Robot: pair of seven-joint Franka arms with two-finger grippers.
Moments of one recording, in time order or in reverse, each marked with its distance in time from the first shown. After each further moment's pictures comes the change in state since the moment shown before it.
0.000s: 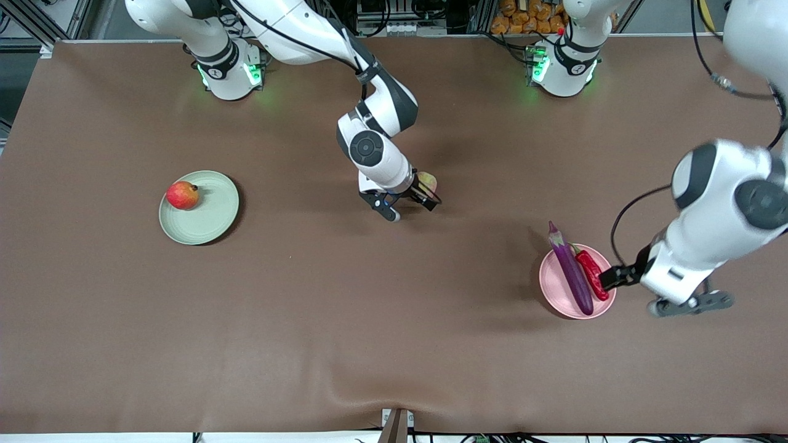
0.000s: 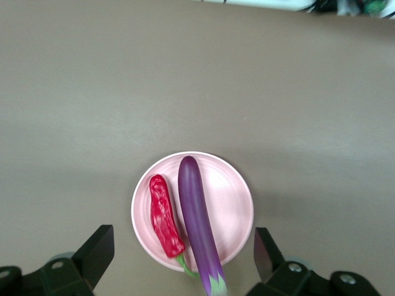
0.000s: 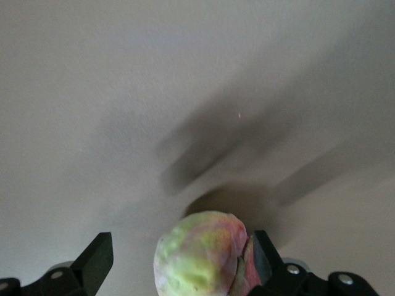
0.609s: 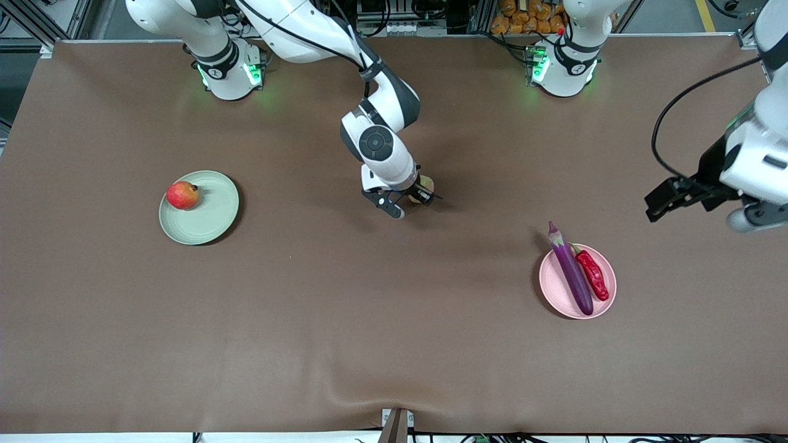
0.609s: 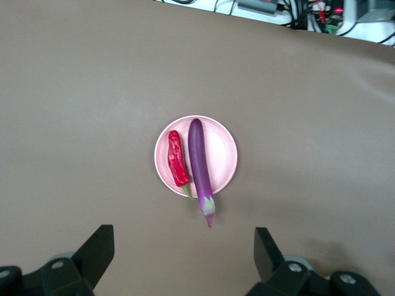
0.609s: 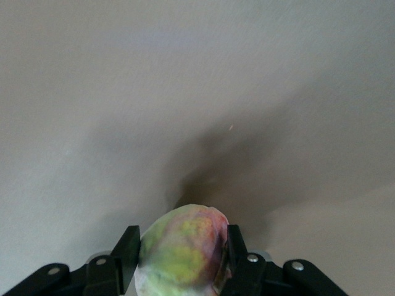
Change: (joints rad) left arm 0.022 -0.257 0.001 0.146 -0.205 -0.343 0.033; right arm 0.016 0.003 -0.036 0.016 -0.091 -0.069 0.003
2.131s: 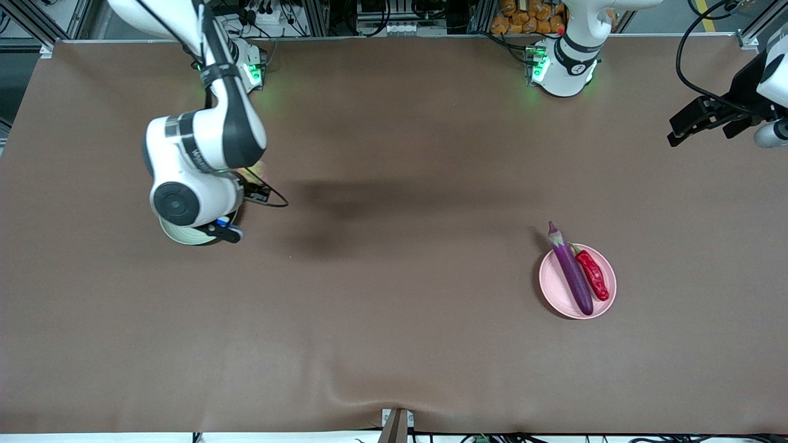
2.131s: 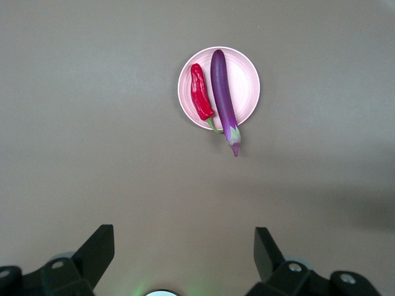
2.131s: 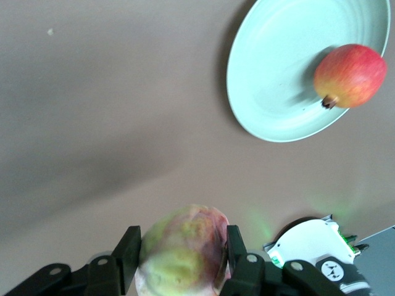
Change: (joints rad) left arm -0.592 -0.293 0.754 -0.233 -0.170 -0.135 0.192; right arm -0.122 -0.327 -0.511 -0.123 -0.175 -0.857 -0.742
